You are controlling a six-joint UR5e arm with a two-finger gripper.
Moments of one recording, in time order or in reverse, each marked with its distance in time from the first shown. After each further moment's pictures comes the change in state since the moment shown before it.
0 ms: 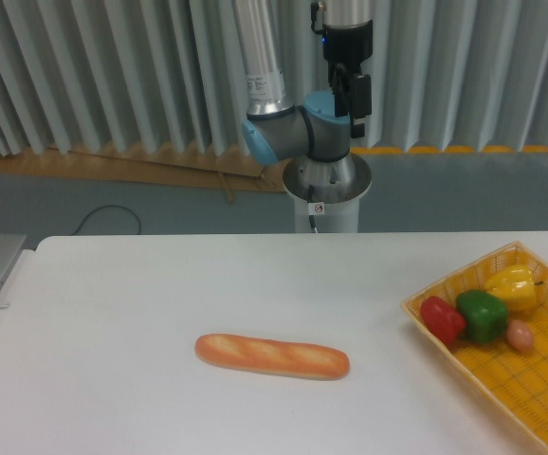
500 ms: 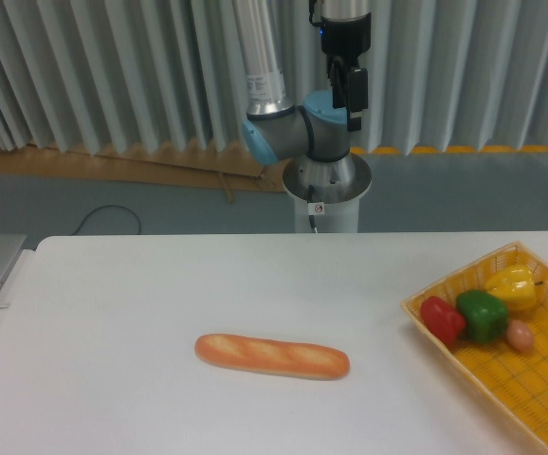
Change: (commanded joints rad) arm -0.002 0.000 0.003 -0.011 -0.001 0.014
